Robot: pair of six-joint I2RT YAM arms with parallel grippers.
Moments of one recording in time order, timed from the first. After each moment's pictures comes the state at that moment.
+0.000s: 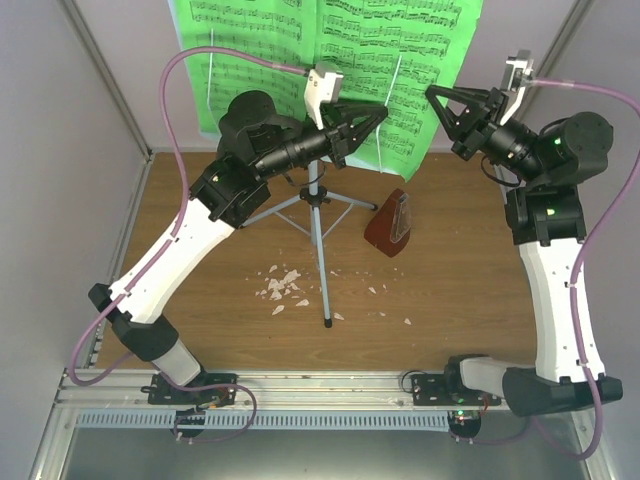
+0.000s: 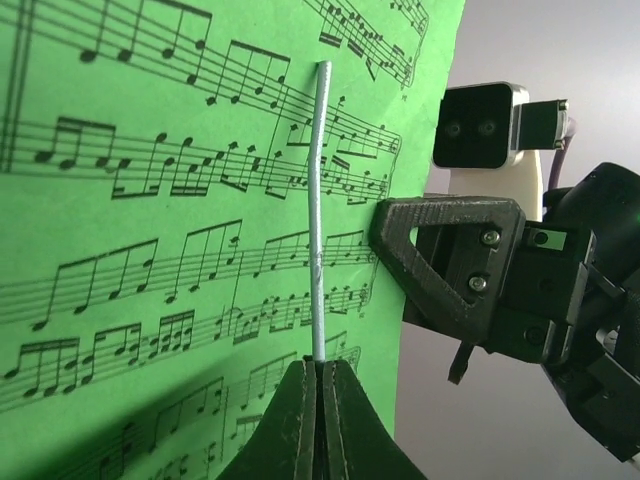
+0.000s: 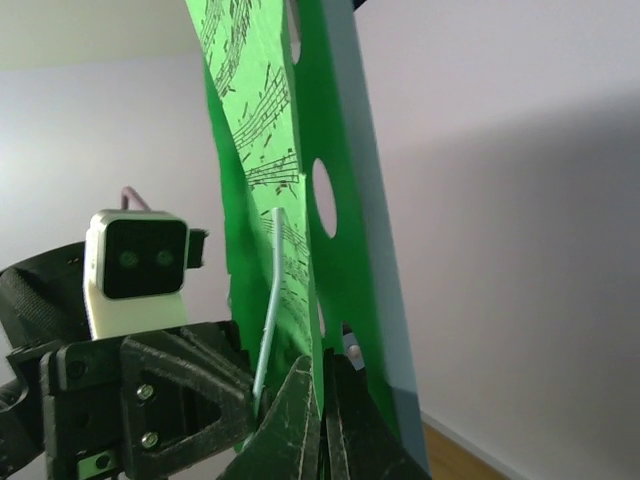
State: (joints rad) left arm -0.77 1.61 2.03 -0.22 0.40 -0.35; right arm 0.10 1.24 1.67 0.03 -0.89 0.59
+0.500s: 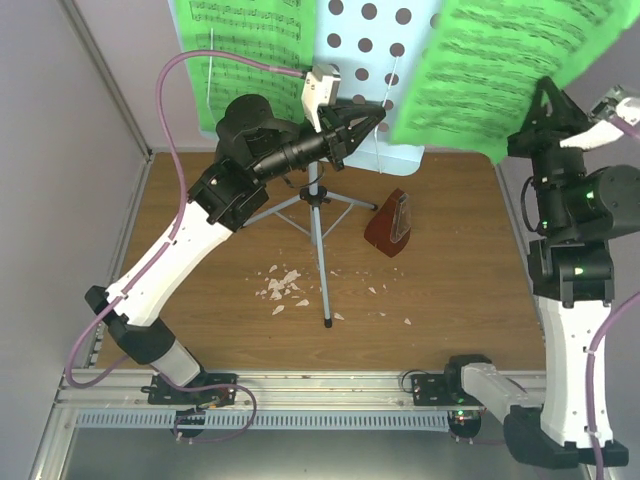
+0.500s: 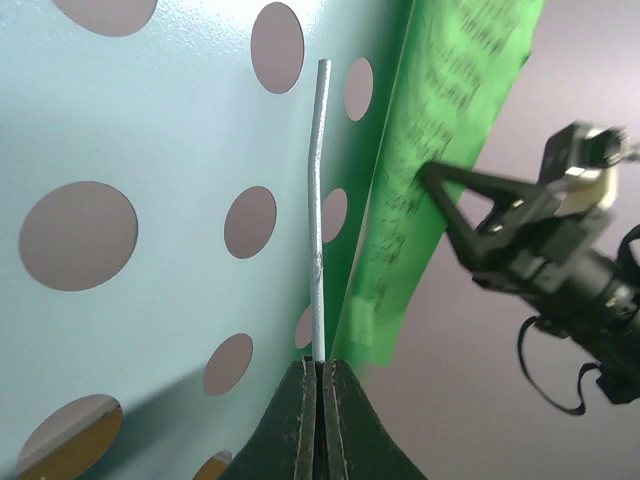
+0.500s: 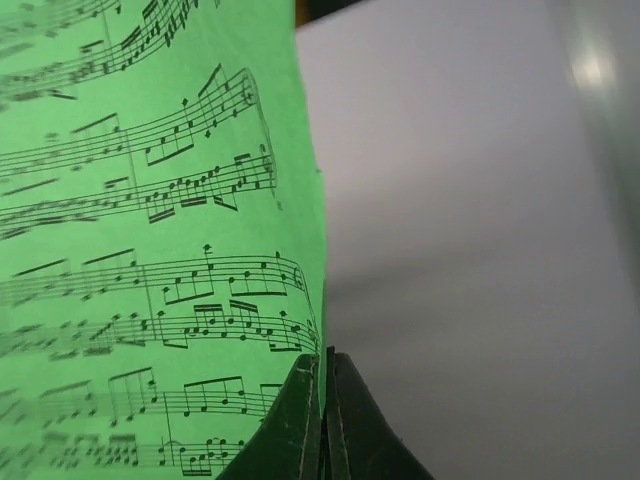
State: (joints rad) left arm -0.77 1.59 1.99 -0.18 0.39 -0.32; right arm 0.07 1.03 1.61 -0.14 -0.12 0.35
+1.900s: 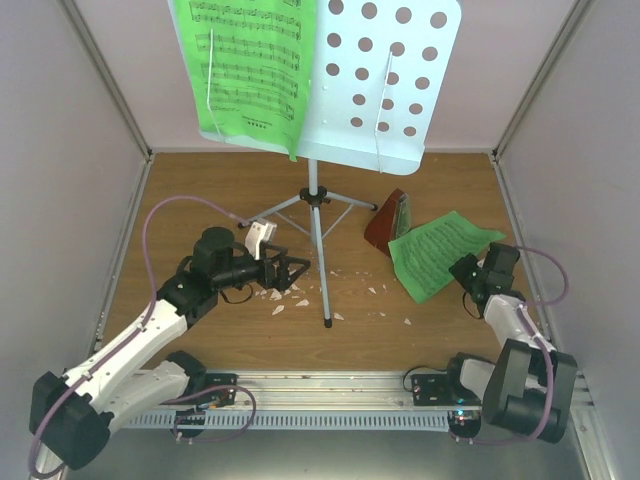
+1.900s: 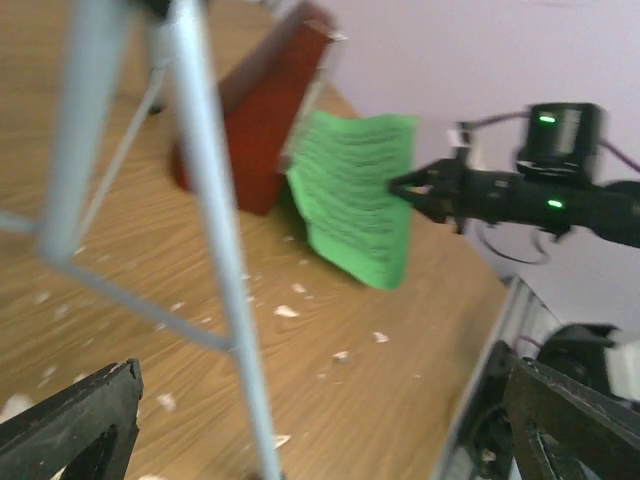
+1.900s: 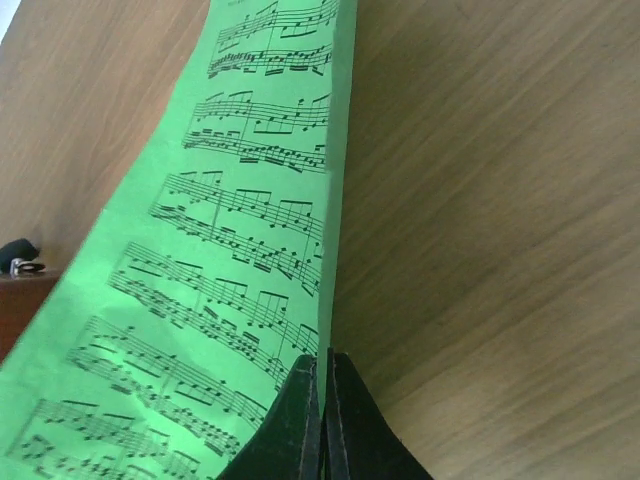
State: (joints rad) left arm -0.57 0.92 0.70 -0.13 0.51 -0.41; right arm -0.28 1.13 0.42 -0.09 -0.23 0.63
